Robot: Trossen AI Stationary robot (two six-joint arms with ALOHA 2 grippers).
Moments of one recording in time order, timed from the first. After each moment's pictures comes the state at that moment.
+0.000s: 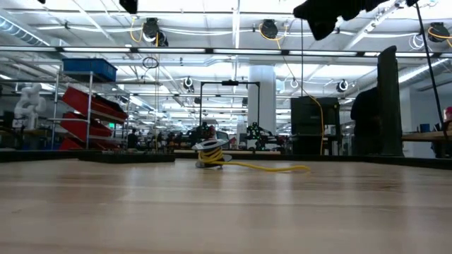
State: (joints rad) left arm -0.05 0.76 0.61 0.14 0.07 0.14; right arm 0.08 1.04 0.75 -0.06 -0.02 -0.03
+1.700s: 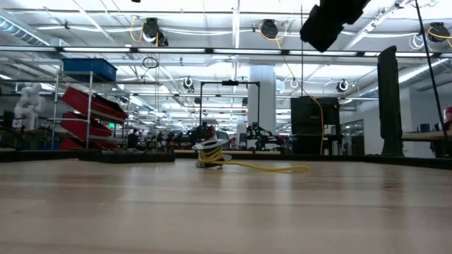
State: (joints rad) left arm -0.20 0.85 0.63 0.23 -0.17 0.27; right arm 0.10 1.24 1.00 -0.51 -0.08 0.11
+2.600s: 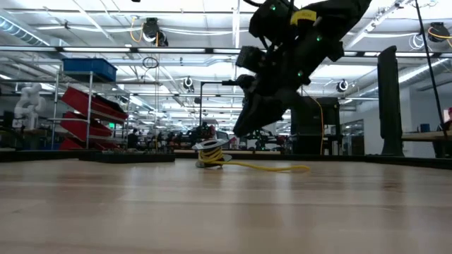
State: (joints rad) left arm -0.20 0.85 0.63 0.23 -0.17 0.25; right arm 0.00 1.77 1.00 -0.02 0.11 -0.52
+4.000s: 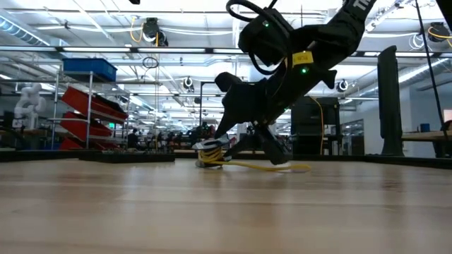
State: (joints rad) left arm -0.20 0.85 0.63 0.22 -0.17 0.22; right arm 0.06 1.96 1.00 0.27 0.53 -1.14
